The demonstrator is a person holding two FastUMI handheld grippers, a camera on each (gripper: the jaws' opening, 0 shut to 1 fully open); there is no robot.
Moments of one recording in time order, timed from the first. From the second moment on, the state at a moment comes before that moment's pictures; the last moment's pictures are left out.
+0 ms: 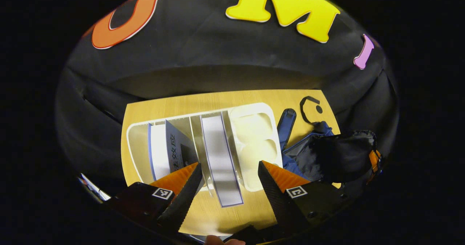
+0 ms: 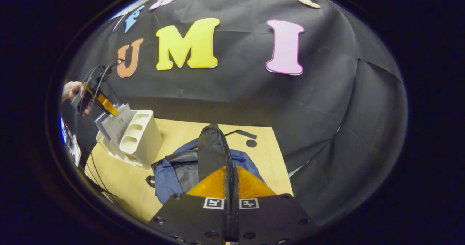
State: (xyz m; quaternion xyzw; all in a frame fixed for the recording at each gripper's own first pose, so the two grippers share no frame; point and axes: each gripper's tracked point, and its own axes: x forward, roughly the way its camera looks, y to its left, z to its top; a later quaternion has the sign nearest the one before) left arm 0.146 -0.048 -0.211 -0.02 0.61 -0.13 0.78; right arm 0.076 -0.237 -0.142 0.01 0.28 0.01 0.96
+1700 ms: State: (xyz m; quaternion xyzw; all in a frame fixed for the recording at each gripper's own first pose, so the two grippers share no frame) left arm 0.006 -0.001 -0.113 -0.13 0.68 -0.07 0.72; right arm 0.060 -0.241 -0.156 0.03 0.29 0.01 0.96
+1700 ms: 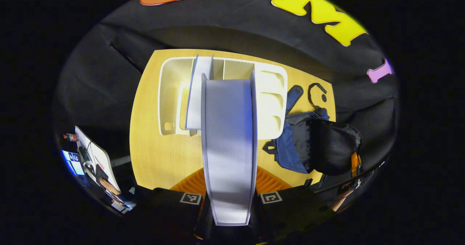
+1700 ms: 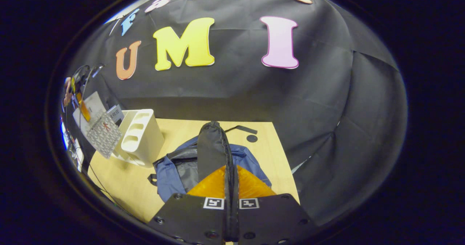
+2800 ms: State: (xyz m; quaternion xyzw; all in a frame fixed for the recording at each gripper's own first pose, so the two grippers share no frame) left arm -0.054 -0.281 -0.208 -0.39 0.53 -0.28 0.70; right arm 0.053 -0.242 -0.155 0.04 0.30 -0.01 0.95
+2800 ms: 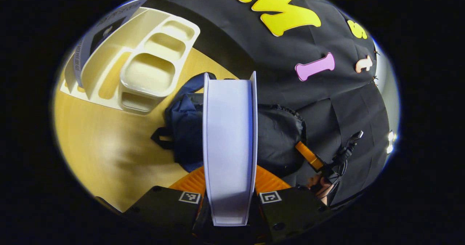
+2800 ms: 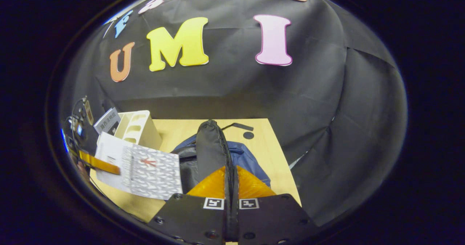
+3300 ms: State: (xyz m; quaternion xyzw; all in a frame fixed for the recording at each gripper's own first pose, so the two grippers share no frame) left arm -0.030 -0.358 -0.264 -0.46 0.53 -0.30 0.65; right arm 0.059 -0.246 -0.144 0.04 0.31 -0.01 0.95
